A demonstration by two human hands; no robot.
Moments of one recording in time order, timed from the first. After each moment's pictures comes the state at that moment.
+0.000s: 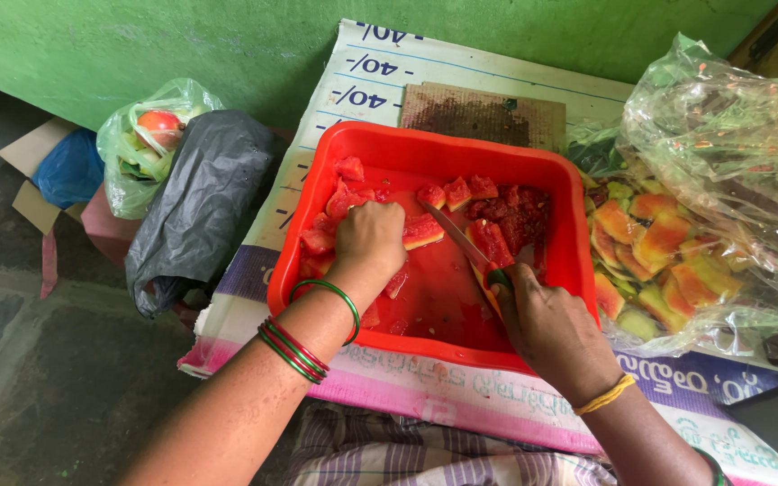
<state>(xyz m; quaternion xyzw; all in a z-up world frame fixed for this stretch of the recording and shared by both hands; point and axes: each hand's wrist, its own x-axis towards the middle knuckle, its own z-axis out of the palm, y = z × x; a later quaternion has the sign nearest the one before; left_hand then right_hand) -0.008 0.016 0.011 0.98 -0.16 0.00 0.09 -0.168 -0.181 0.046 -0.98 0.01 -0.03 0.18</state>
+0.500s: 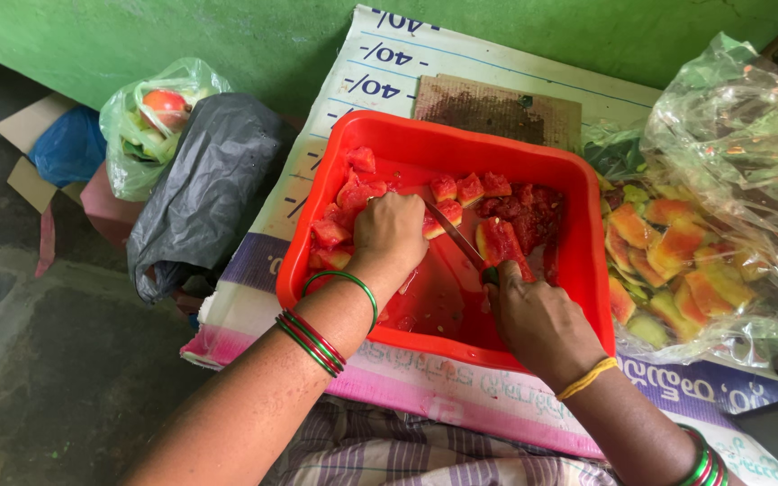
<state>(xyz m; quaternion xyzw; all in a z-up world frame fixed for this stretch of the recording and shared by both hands) -0.014 0.011 0.017 0.97 -0.17 0.01 0.16 -0.149 -0.162 0.032 -1.00 0.02 0.03 0.08</state>
